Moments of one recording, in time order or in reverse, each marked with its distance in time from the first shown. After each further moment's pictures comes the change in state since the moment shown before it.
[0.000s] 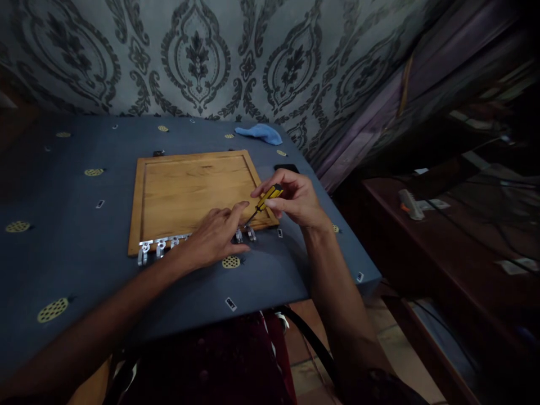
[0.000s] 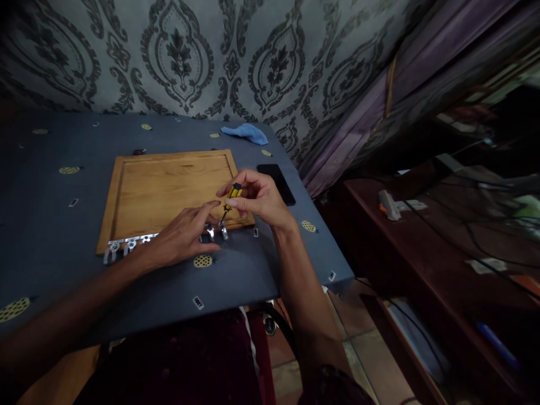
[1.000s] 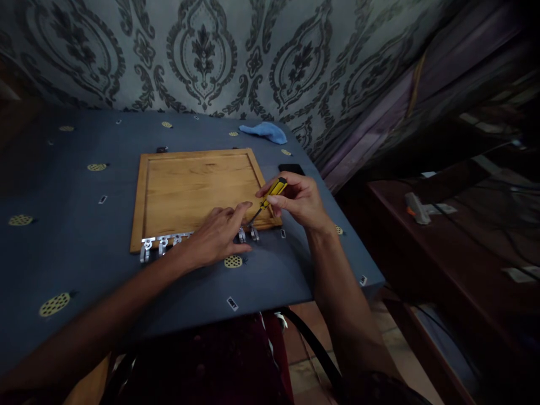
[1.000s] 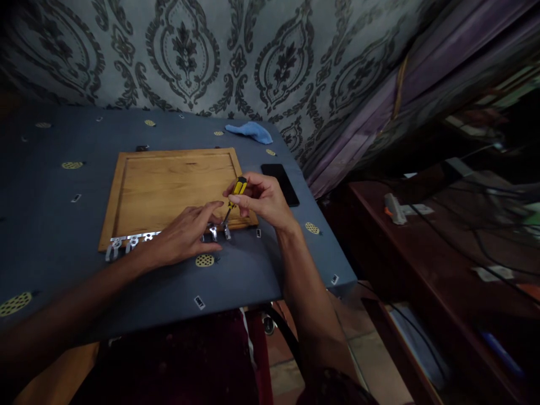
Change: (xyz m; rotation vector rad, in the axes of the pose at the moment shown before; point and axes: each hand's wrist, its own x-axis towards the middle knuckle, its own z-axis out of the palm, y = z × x) left_hand -0.002 0.001 -0.002 -0.003 -0.019 -0.017; right_hand 0.001 -0.002 0.006 -0.099 0.051 0.013
